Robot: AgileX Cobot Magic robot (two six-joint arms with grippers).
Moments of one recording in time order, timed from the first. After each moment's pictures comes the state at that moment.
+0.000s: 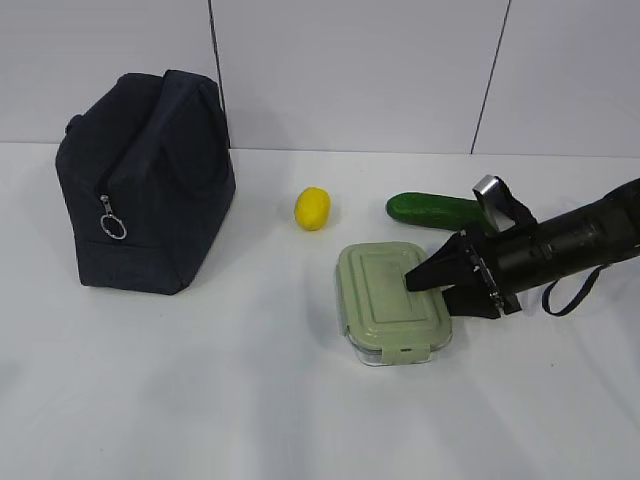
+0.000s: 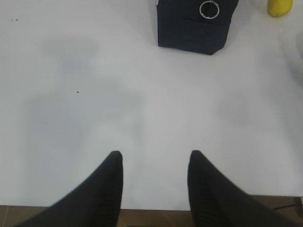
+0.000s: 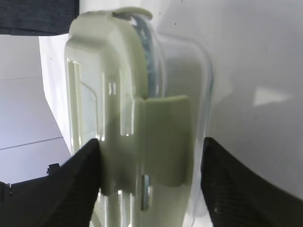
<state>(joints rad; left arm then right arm) -0.06 0.33 -0.61 -0.07 1.09 -0.08 -0.04 2.27 -1.27 1.25 1.17 -1.05</state>
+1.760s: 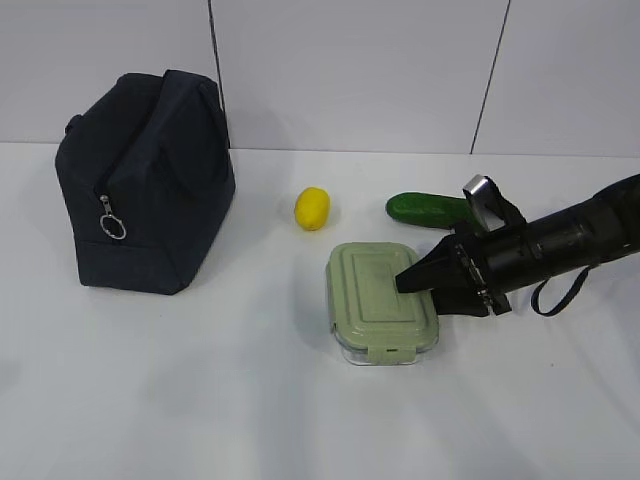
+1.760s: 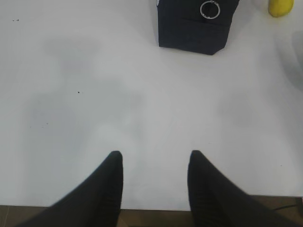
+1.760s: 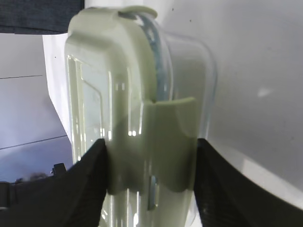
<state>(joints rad) -0.06 0.33 -0.61 -0.07 1.09 -0.08 -0.01 2.27 -1.27 1.27 1.17 -1.03</state>
